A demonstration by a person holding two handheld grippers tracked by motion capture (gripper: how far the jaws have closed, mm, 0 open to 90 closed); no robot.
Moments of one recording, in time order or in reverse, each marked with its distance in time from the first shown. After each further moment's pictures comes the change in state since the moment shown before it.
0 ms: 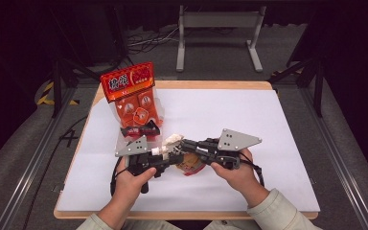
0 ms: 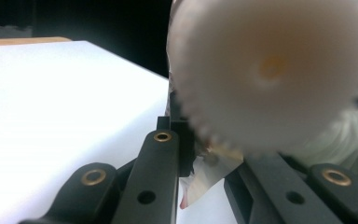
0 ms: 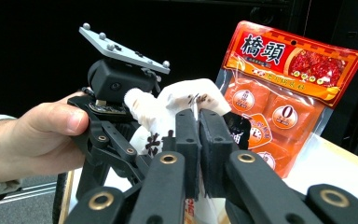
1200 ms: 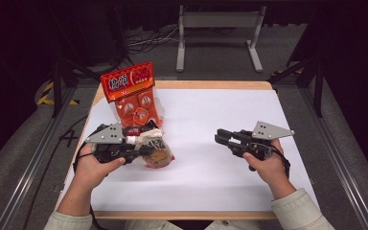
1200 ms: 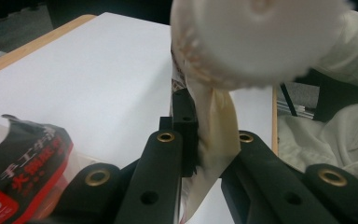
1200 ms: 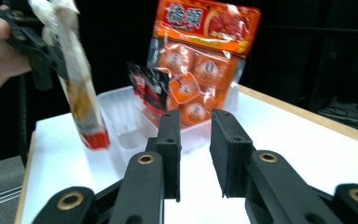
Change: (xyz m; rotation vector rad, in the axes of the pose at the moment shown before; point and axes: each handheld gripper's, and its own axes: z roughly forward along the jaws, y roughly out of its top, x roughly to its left) left arm 0.012 0.056 -0.074 0.243 0.061 0.212; right arm -0.057 -0.029 -0.070 0.067 -0.146 0.109
